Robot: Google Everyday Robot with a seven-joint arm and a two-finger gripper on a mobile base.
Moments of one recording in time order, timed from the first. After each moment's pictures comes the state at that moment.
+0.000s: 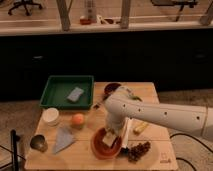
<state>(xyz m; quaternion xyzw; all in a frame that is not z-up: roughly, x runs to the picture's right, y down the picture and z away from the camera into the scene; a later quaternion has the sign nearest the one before) 0.035 0.219 0.742 -0.30 -0.22 -0.45 0.81</state>
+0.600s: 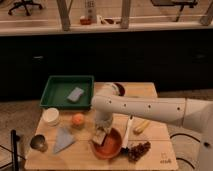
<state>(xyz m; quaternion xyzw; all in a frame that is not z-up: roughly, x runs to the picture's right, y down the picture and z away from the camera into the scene) -0.026 0.219 0.743 -0.28 -0.26 -0.51 0.77</state>
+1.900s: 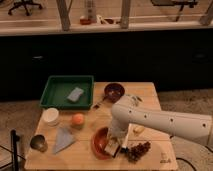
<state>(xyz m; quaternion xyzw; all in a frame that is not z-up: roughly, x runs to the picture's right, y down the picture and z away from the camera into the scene) 0.057 0.259 0.738 -0.31 -0.26 -0.44 0.80</state>
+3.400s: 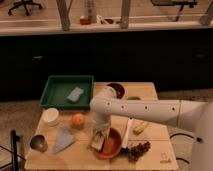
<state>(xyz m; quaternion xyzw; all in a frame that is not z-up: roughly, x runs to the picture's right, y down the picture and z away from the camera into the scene) -0.034 0.255 0.747 -0.30 -0.30 -0.53 0.73</state>
